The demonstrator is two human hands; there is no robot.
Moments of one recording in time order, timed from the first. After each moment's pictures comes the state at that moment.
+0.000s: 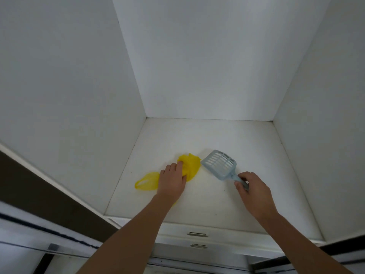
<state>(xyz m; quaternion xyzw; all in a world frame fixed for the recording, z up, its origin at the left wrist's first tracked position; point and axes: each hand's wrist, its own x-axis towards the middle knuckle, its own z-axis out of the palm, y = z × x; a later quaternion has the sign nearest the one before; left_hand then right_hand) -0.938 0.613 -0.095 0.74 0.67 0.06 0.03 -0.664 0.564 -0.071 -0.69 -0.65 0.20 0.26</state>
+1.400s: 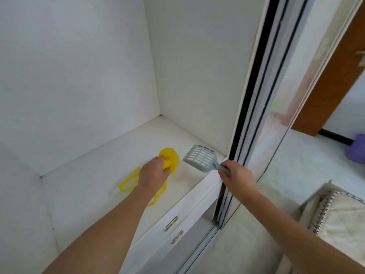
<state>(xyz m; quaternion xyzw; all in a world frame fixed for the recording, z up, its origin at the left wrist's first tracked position) -0.863 0.603 -0.033 0.92 0.33 0.18 0.12 -0.697 0.361 -0.012 -0.87 -0.40 0.01 0.28</state>
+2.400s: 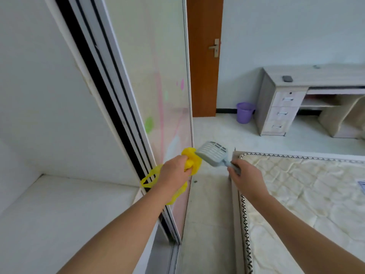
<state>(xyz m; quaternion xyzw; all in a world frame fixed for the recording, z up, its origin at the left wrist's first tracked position) -0.570 0.380 -0.007 0.97 -0.06 0.11 0.19 -0.574 0.125 -0.019 -0.94 -0.06 -0.11 0.32</state>
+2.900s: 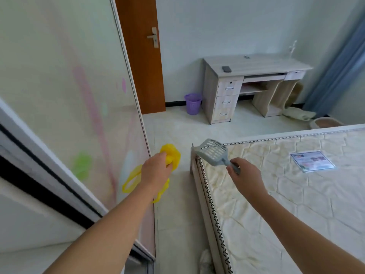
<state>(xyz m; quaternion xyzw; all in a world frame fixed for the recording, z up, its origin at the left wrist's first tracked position) -0.426 0.332 -0.040 0.97 -0.11 0.07 0.19 -0.525 0.051 -0.029 -0.95 0.11 -0.13 0.26</state>
